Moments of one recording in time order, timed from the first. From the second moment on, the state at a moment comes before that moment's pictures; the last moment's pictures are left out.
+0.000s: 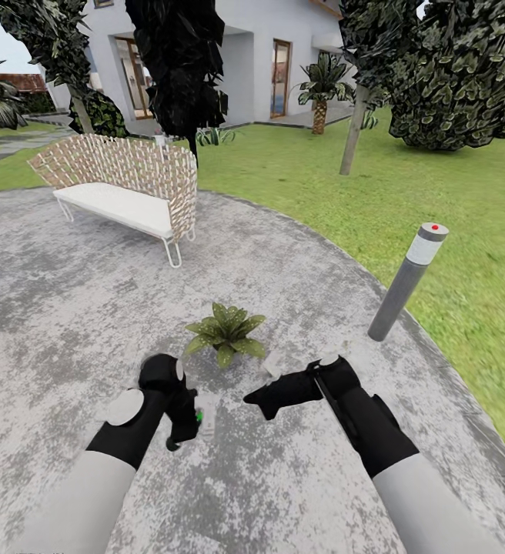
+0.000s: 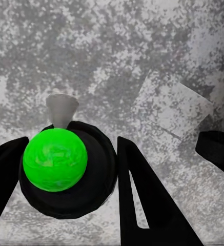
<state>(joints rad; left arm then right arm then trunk) -0.70 -0.07 -0.18 -1.13 -1.38 0.35 -1.56 -0.69 0.03 0.32 -1.18 0.27 0.74 1.07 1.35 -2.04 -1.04</state>
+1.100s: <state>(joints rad) -0.70 -0.16 -0.18 -1.17 -1.39 0.35 -1.56 -0.69 0.04 0.32 -1.19 0.27 0.74 1.07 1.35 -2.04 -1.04</state>
